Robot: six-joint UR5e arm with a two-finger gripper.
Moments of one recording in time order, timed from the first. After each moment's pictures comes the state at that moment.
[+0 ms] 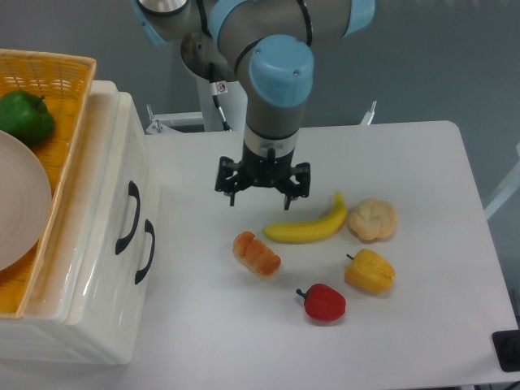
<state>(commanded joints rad) 2.42 -1.76 -1.62 -1.26 1.39 0.33</state>
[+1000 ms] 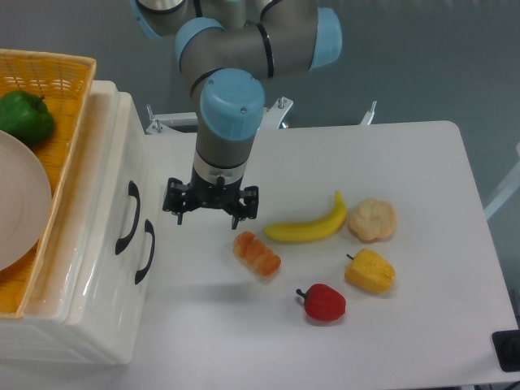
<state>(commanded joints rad) 2.31 -1.81 -1.61 -1.26 1.36 0.38</state>
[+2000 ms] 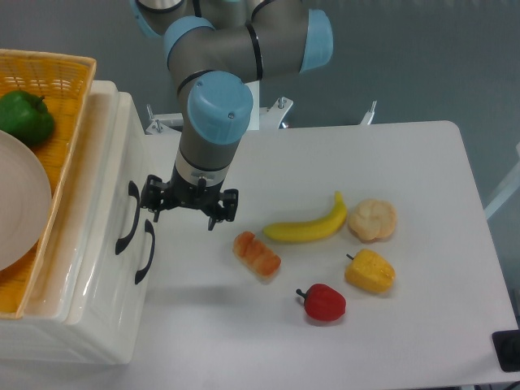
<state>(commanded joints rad) 2.31 -1.82 -1.59 -1.32 1.20 0.27</state>
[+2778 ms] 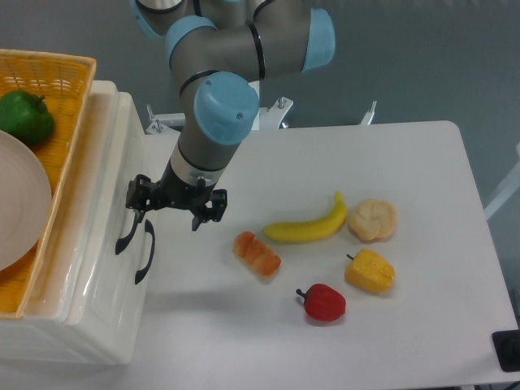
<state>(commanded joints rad) 2.30 -1.82 -1.58 -1.32 1.14 0.24</state>
